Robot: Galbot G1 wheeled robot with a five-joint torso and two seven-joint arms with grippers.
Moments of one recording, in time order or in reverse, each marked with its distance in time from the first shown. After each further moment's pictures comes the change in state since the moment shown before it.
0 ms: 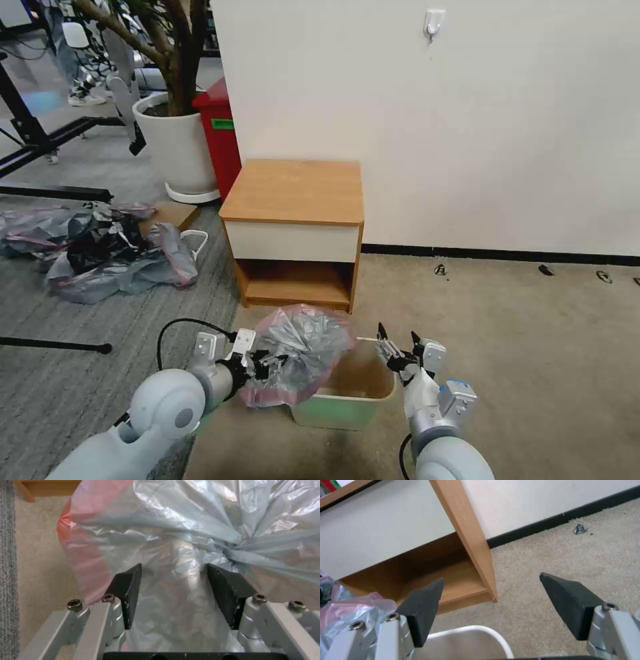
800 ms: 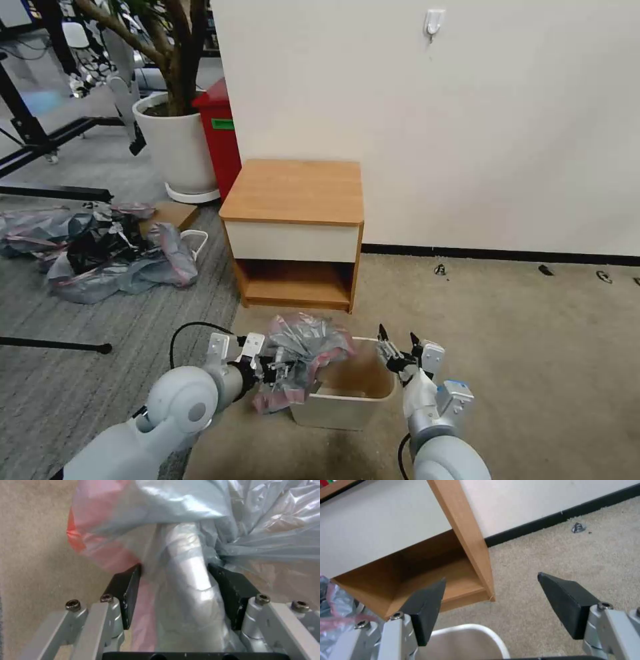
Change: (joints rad) left arm -0.092 0.010 0.124 0.061 -0.092 0.000 -0.090; right arm 0.011 0.004 -0.002 -0.024 -0.002 0.007 0.000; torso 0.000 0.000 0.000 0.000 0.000
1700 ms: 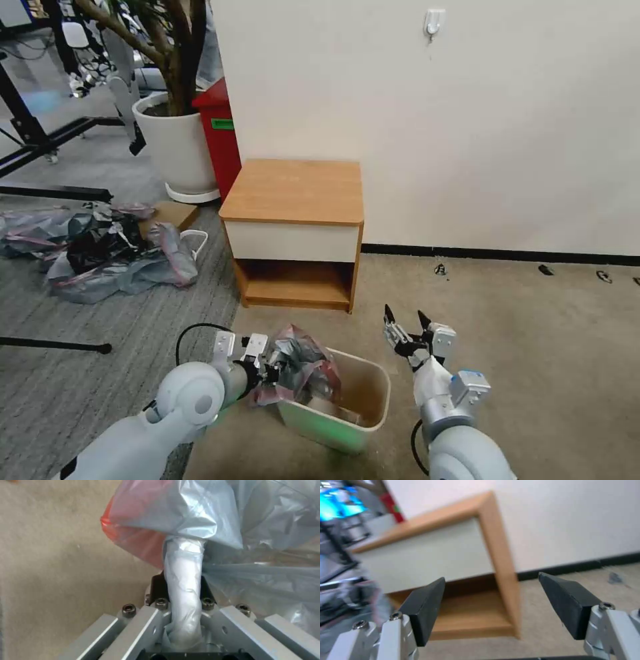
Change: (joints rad) left arm -0.030 -0.004 0.014 0.024 0.016 -0.025 0.012; right arm -0.009 -0.130 0.022 0.157 -0.038 0.008 -0.116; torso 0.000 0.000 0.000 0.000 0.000
